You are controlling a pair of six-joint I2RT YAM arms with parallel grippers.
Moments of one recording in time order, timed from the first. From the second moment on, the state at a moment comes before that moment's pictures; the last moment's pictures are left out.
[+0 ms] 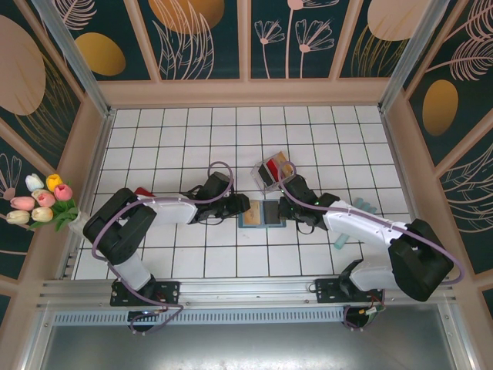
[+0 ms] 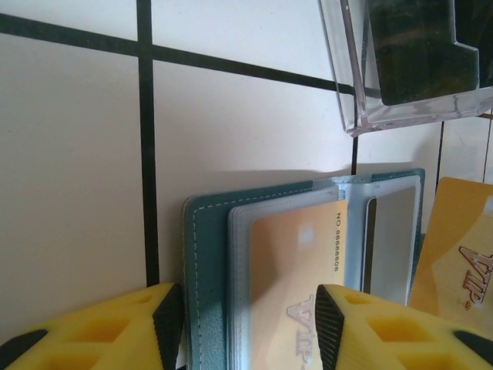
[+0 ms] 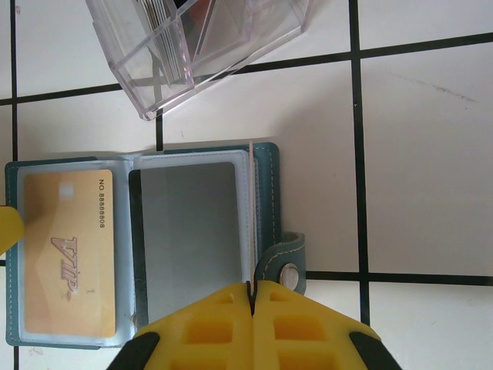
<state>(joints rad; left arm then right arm) -0.71 1.70 0.75 0.09 0.25 -0.95 0.74 1.30 0.69 -0.42 0.14 0.72</state>
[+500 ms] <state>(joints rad) -0.71 1.73 0.77 0.09 0.25 -0.95 0.73 1.31 0.66 -0.34 0.11 0.74</state>
